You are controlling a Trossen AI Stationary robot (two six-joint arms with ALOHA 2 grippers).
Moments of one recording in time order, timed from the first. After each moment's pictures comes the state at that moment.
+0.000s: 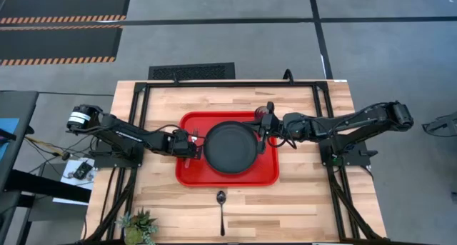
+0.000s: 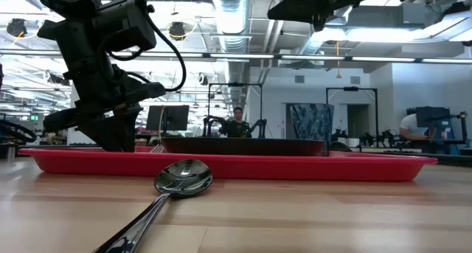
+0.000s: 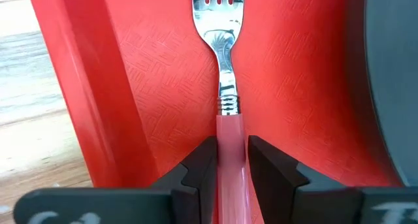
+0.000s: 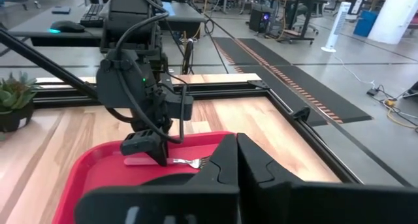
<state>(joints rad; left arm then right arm) -0.12 1.44 0.61 -0.39 -0.28 -1.42 0.06 1.23 0.78 0.29 0.35 -0.03</state>
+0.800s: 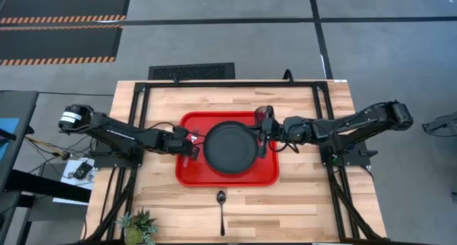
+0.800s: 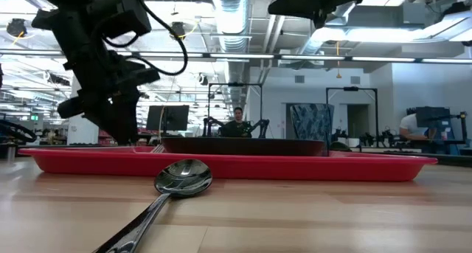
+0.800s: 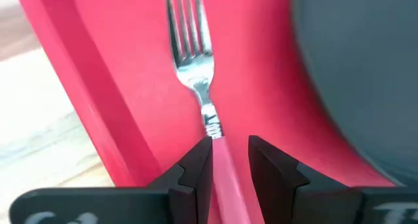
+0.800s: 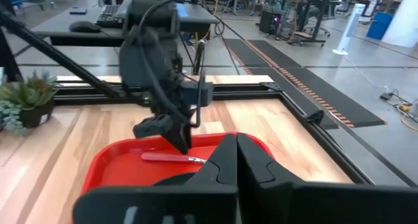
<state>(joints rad) -0.12 1.33 0.61 -0.44 -0.36 -1.17 0.11 1.23 0.78 0.29 0.35 -0.03</state>
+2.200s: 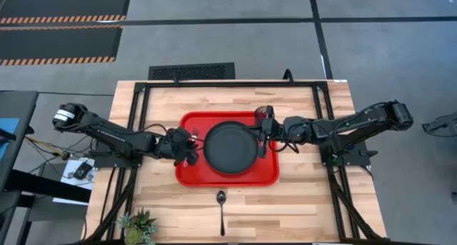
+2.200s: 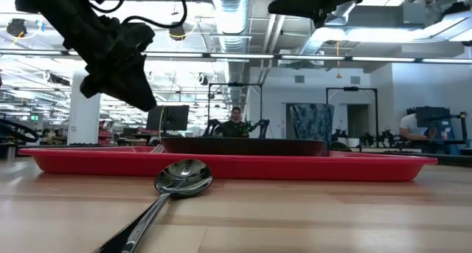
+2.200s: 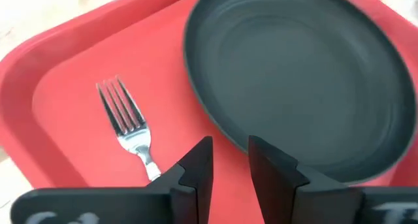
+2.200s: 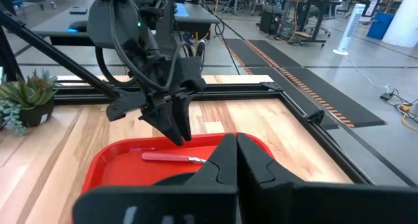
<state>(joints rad) -0.24 1.22 0.61 -0.31 -0.54 -0.92 0.11 1.23 0.78 0.29 0.35 -0.03</state>
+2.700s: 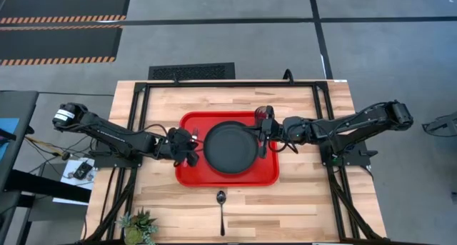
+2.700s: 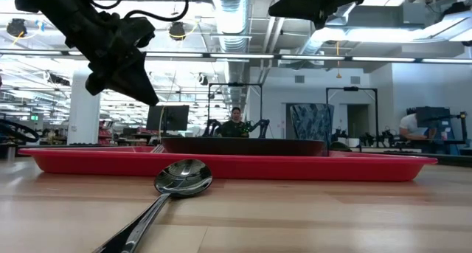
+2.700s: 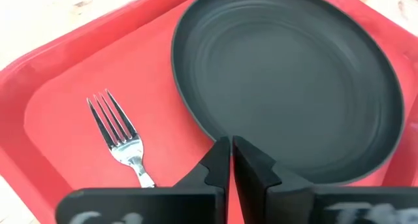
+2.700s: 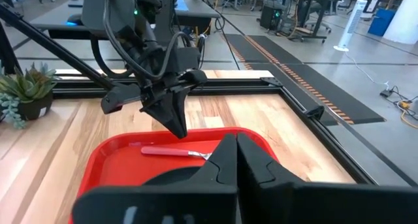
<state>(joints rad) -0.25 1.22 0.61 -0.27 -0.55 -0.86 0.11 1.23 0.78 0.27 0.35 -0.03</state>
